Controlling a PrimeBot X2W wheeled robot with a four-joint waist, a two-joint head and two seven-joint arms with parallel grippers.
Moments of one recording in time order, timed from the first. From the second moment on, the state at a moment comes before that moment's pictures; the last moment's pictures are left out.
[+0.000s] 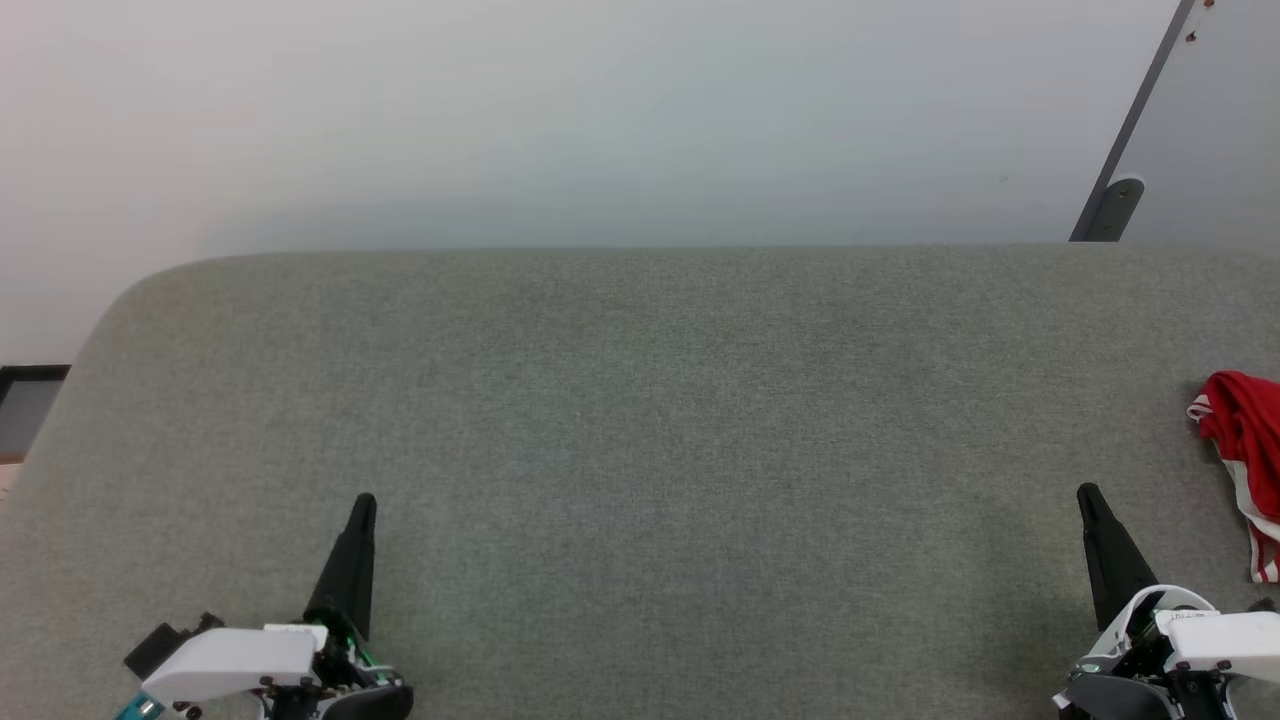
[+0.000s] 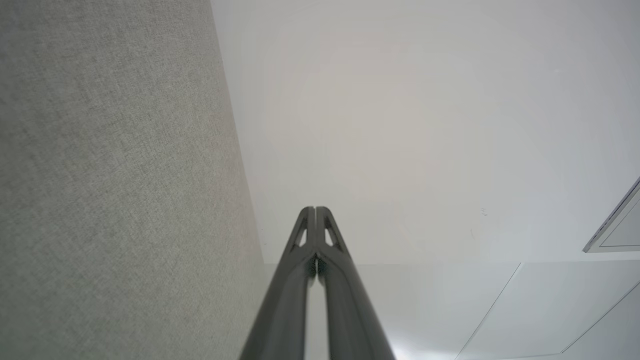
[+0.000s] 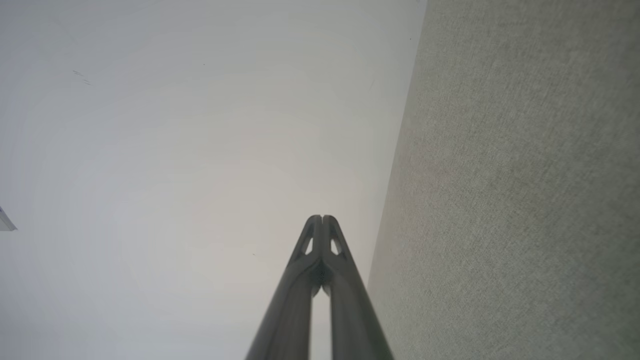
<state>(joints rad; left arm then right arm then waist) -0.10 0.06 0.10 0.25 -1.62 -0.13 0.11 -0.11 -0.05 -0.11 0.25 1.61 0.13 0.11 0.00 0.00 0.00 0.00</state>
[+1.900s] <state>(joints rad) -0.10 0.05 0.11 0.25 -1.62 -0.13 0.11 -0.11 -0.05 -0.11 0.25 1.61 0.13 0.11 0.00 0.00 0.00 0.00</state>
